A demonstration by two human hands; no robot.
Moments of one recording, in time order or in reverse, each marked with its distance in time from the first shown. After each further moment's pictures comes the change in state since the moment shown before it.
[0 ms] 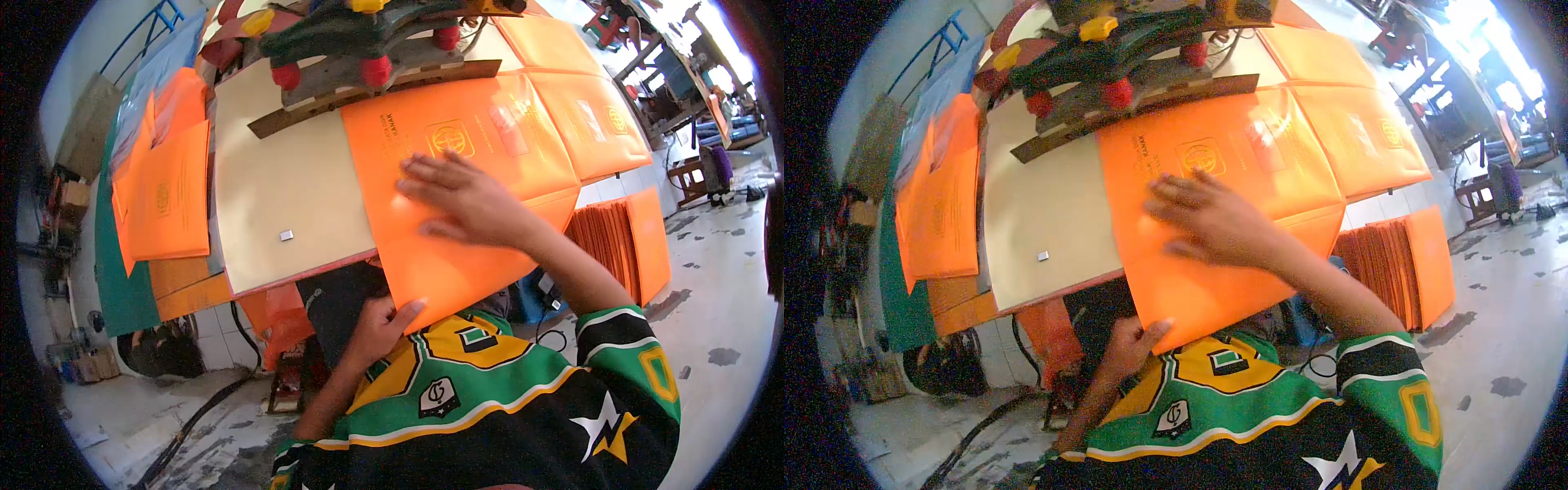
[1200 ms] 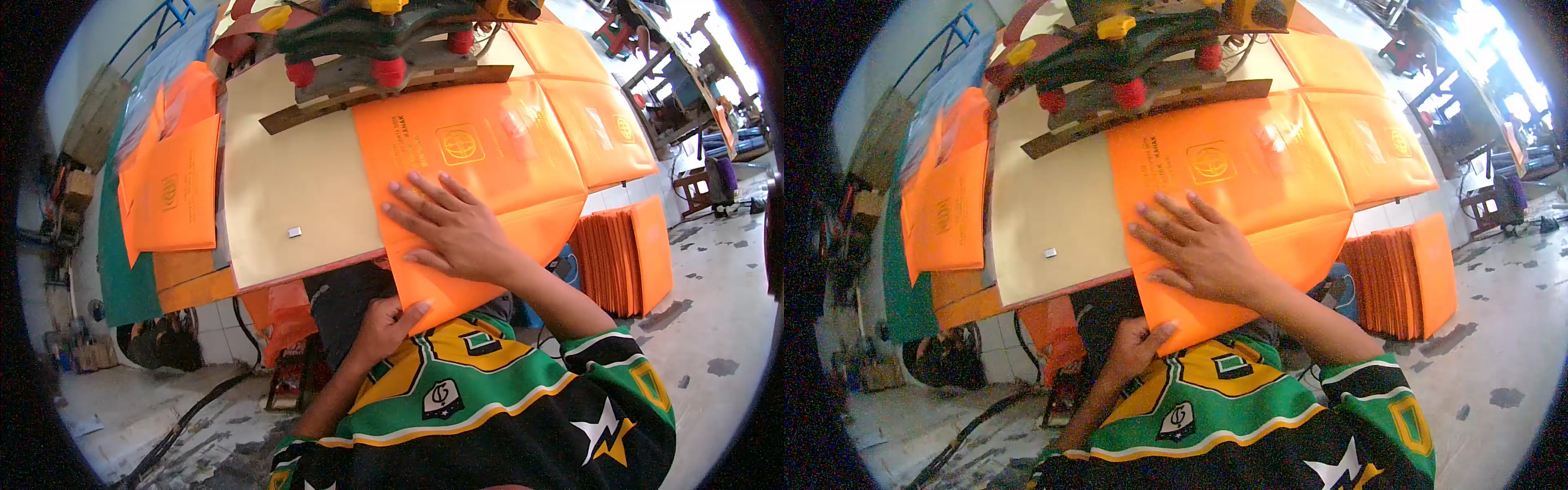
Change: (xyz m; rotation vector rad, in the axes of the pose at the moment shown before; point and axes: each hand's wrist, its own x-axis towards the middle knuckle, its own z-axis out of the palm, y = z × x) left_hand -0.001 0.000 -0.001 -0.045 -0.001 0.007; right_hand 0.003 -0.047 0.021 -0.112 0.050 0.054
